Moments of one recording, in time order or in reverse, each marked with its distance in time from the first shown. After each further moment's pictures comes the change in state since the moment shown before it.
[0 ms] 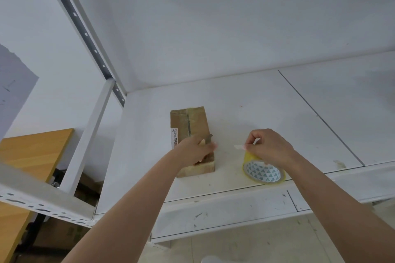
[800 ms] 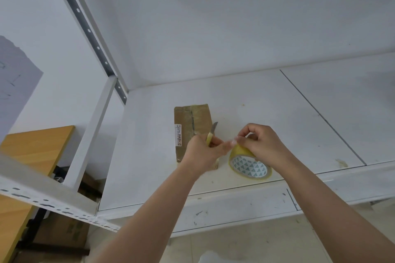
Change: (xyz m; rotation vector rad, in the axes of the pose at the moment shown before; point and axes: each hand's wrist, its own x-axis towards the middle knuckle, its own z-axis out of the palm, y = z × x) left_hand -0.035 0.025 0.021 -0.529 0.212 0.067; right_hand -0.013 -0.024 0.013 0.320 0.062 -0.106
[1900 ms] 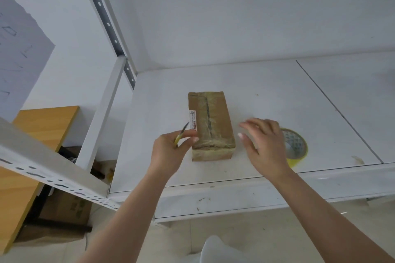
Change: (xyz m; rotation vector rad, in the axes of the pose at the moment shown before) left_hand -0.013 -0.078 -0.080 0.060 0.292 0.109; right_hand -0.014 0.015 0.056 -0.527 0.358 -0.490
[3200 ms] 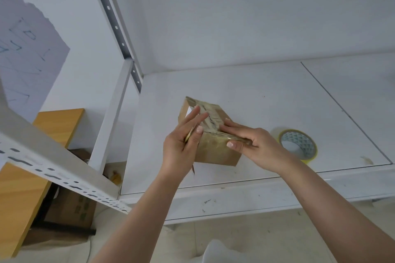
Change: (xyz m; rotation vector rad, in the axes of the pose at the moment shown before) left_hand -0.011 0.024 -0.007 -0.293 -0.028 0.332; right_hand 0.025 -0.040 -0.018 0.698 -0.581 0.103
